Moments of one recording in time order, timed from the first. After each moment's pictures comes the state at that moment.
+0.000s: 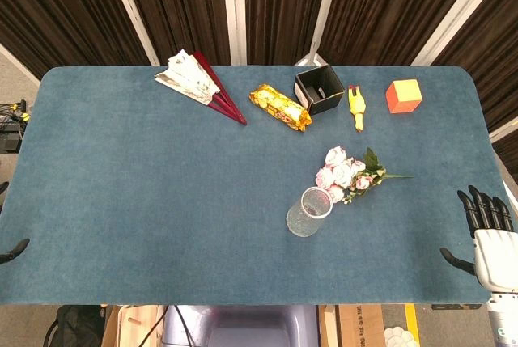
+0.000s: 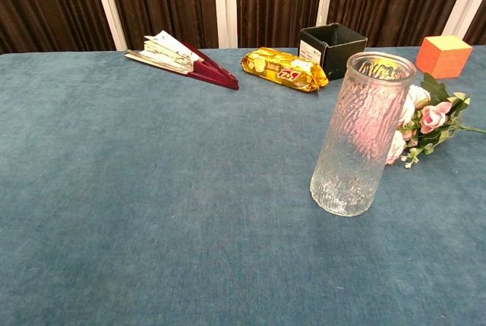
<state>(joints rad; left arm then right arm) -0.03 -1.02 -0.04 -1.58 1.53 1.57 -0.17 0.04 -1.10 0.07 -1.66 -1.50 1.55 -0.08</state>
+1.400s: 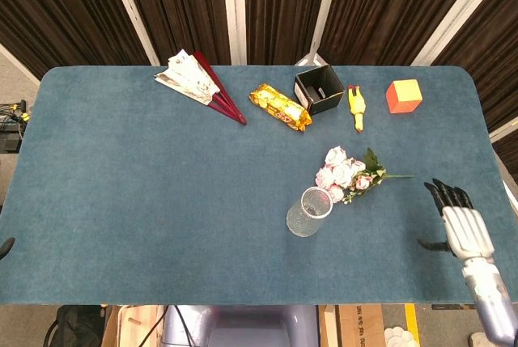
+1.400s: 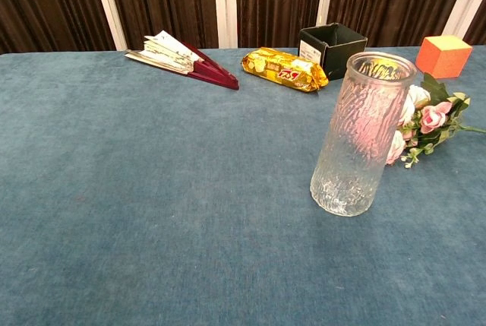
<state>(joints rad) 0.02 -1.07 -0.08 -1.57 1.53 1.70 -0.12 0.25 -1.11 0.14 -1.58 -1.30 1.09 0.01</state>
